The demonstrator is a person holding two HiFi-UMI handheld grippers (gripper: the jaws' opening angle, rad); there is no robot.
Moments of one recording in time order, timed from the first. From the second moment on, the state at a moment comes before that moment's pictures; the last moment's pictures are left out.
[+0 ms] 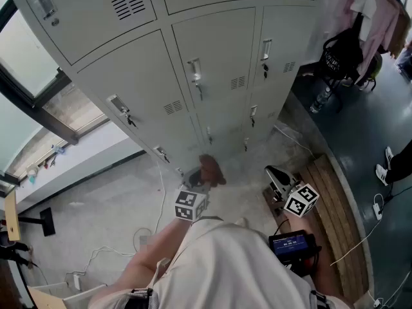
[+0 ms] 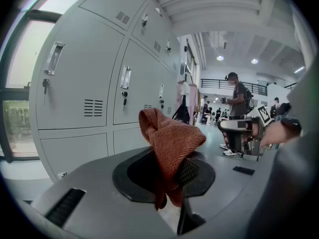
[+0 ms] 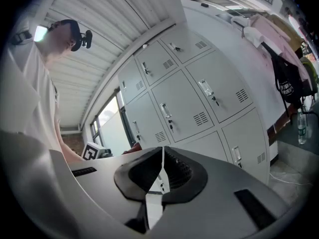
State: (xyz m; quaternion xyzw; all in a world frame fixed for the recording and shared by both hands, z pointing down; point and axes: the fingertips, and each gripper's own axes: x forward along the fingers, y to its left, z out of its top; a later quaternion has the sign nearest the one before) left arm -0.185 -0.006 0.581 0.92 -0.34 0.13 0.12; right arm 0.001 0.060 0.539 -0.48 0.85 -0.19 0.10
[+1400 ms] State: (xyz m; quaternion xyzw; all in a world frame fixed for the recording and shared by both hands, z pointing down) left arm -0.126 -0.276 0.598 0.78 -0.61 0.12 0.10; right arm 0.108 -0.099 0.554 -0.50 0.83 -0.23 0.08
